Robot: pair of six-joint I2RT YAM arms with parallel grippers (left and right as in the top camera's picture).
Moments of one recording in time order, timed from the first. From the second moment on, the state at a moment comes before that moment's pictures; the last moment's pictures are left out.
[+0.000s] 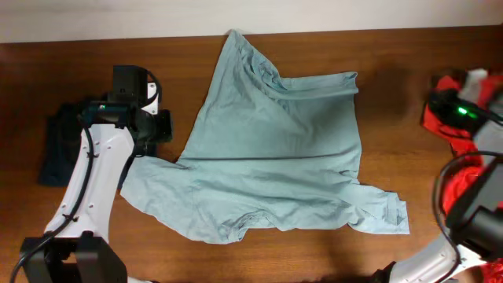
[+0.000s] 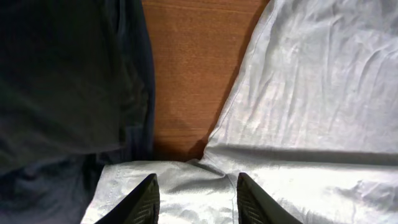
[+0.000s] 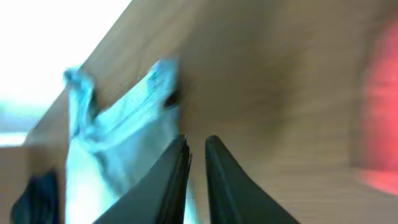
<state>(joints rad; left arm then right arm) -0.05 1.63 1.38 -0.93 0.01 -0.10 -0.56 1.95 1.33 -0.26 -0.75 0.24</state>
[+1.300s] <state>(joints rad) -0.05 1.63 1.38 -0.93 0.05 -0.10 -0.23 2.11 1.37 -0.35 0.14 0.23</state>
